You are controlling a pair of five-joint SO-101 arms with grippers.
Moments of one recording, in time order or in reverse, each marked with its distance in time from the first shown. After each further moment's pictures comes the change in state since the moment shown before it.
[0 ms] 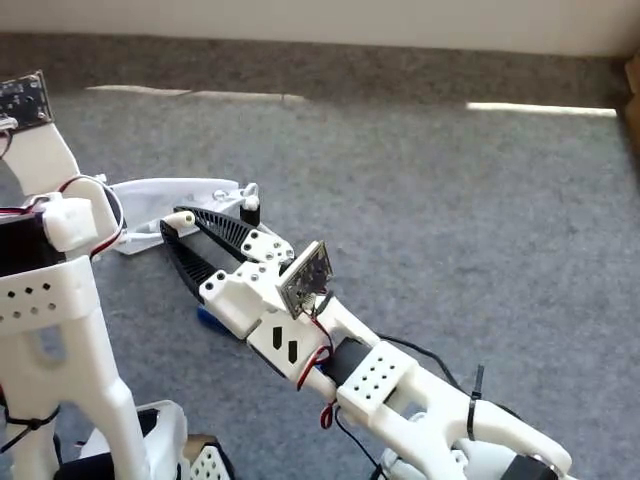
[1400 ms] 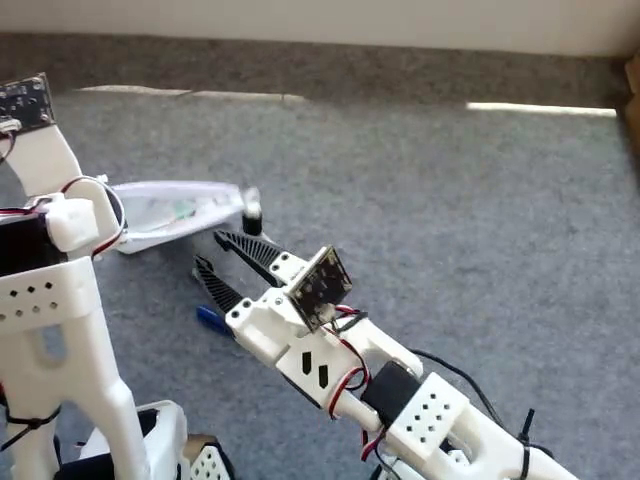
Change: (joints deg) left arm -0.3 0.0 1.9 -1.7 0.2; right arm 0.2 -25.2 2.3 40.5 -0.1
